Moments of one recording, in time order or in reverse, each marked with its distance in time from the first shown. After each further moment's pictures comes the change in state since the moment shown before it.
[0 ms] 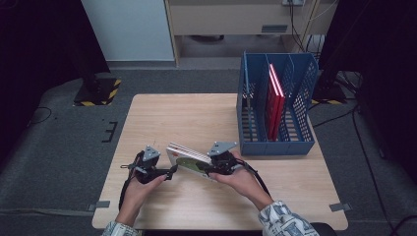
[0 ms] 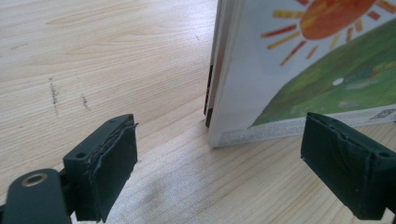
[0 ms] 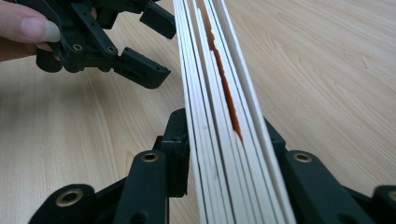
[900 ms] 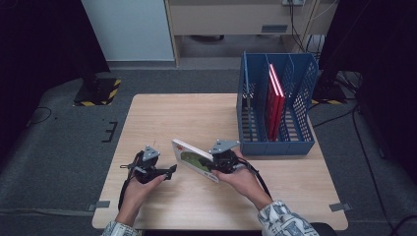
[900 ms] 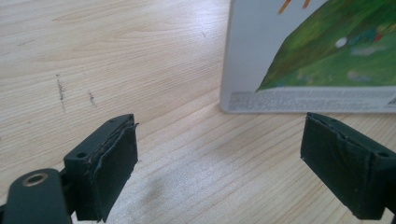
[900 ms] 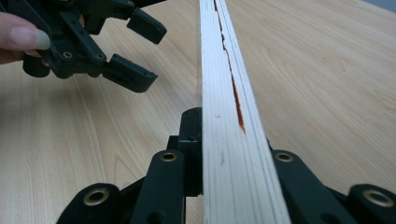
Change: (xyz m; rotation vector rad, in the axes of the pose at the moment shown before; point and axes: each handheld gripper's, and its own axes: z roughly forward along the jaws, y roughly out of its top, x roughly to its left) left arm 0.003 -0.001 0.000 0.008 0.016 -0.001; right arm -0.004 0.003 -0.006 -0.017 -0.045 0.005
